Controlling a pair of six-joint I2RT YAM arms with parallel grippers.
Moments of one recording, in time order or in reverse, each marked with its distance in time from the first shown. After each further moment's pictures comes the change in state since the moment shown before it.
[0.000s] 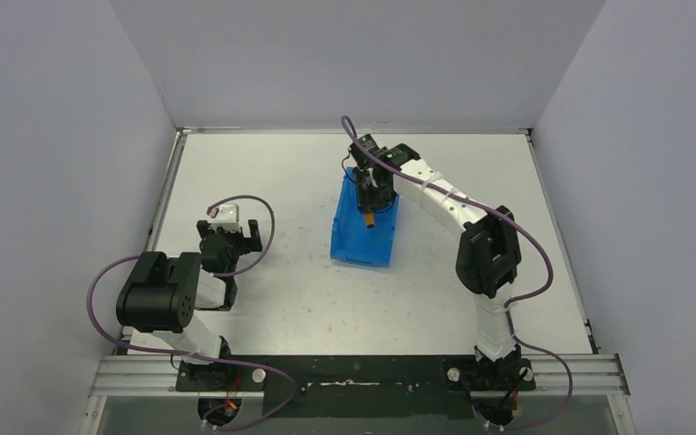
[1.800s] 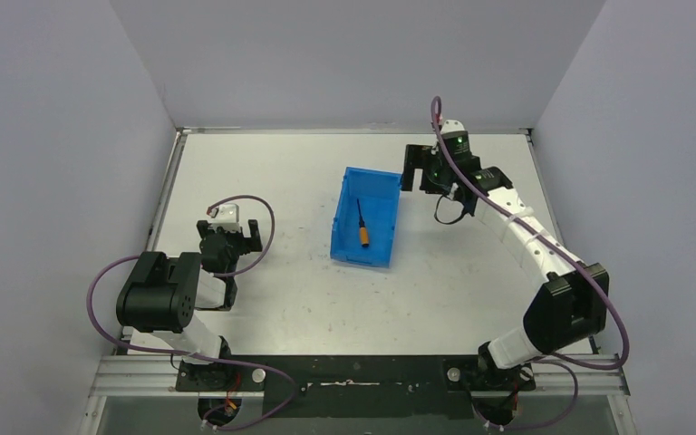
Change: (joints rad) left arm 0.000 0.000 0.000 0.000 0.000 0.000; right arm -0.247 -0.505 -0.518 0.435 -0.034 -0.119
